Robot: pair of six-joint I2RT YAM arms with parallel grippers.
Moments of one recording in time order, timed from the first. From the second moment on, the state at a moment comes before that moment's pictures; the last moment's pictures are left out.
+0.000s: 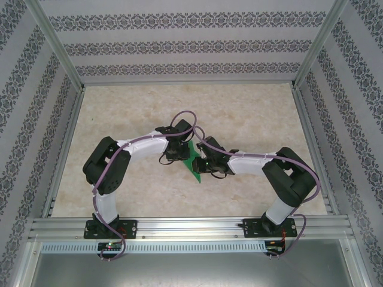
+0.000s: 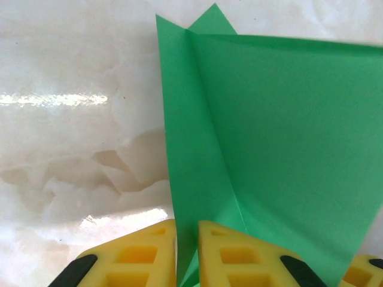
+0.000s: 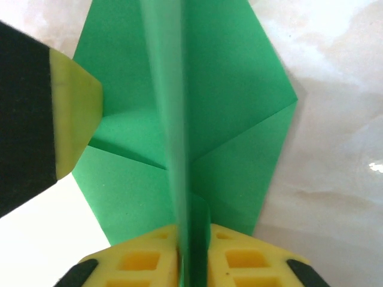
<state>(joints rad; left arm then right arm) -0.70 1.88 1.26 -0.63 0.05 -0.77 0.74 1.67 0.77 -0.08 -0.18 0.58</state>
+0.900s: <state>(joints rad) -0.52 1.38 0.90 -0.45 0.02 -0.89 0.74 1.84 1.19 -0.57 0.16 0.55</state>
